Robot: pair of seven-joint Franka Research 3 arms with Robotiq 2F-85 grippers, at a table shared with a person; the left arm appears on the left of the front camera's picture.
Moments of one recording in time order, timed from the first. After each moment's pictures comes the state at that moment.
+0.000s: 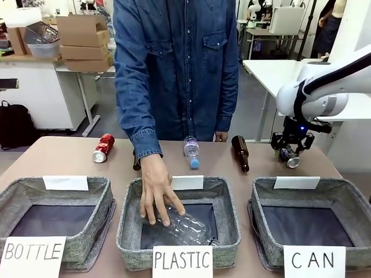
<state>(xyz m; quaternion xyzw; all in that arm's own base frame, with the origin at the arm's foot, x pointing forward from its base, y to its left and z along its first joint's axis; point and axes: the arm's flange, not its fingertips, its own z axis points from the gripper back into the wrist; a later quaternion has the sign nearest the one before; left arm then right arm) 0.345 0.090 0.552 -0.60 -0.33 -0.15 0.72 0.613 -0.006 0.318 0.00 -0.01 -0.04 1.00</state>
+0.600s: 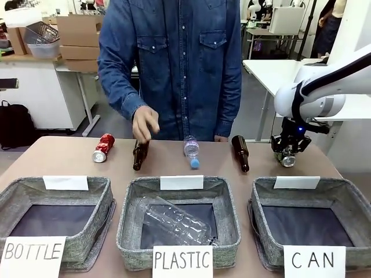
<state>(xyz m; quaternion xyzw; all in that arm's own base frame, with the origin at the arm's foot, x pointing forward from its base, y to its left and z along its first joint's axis) 0.345 0.090 0.552 -0.60 -0.33 -0.15 0.72 0.615 -0.002 0.315 0.00 0.00 -0.04 1.00</state>
